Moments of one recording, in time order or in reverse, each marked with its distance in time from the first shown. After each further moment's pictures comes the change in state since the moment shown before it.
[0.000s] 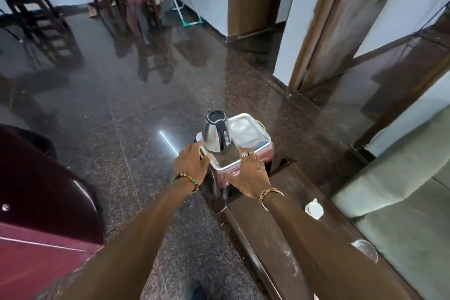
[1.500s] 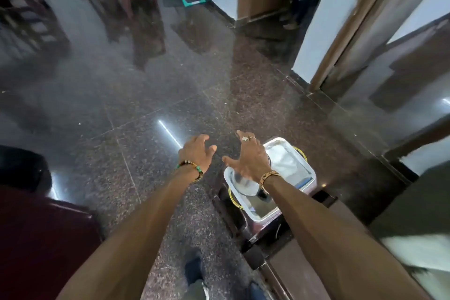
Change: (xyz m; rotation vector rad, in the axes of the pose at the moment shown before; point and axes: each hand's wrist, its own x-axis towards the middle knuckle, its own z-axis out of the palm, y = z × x) left_hand 0.325 -0.131 -0.025 -0.003 -0.193 -0.027; right_hand 0.333 -0.126 0.029 0.012 0.026 0.030
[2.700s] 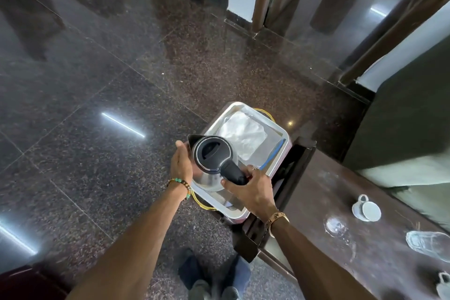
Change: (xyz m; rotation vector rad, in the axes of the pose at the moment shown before) left_hand 0.076 0.021 0.215 -0.851 -0.175 -0.202; right_hand -0.028 0.159 0.114 0.560 0.129 0.672
